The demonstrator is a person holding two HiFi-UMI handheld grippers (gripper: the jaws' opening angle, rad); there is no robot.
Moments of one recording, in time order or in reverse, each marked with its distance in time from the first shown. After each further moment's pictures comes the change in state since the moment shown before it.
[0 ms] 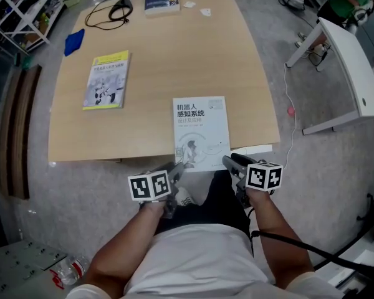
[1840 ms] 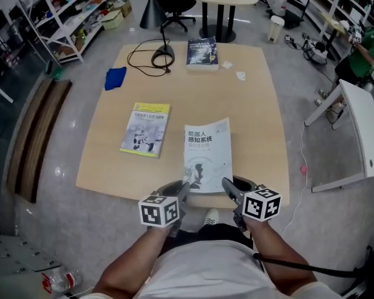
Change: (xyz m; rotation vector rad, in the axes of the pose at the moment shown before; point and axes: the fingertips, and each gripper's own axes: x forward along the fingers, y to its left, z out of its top) left arm -0.059 -0.015 0.145 0.191 -0.245 0.032; right arm 0.045 0.132 0.140 -0.276 -0.073 0.141
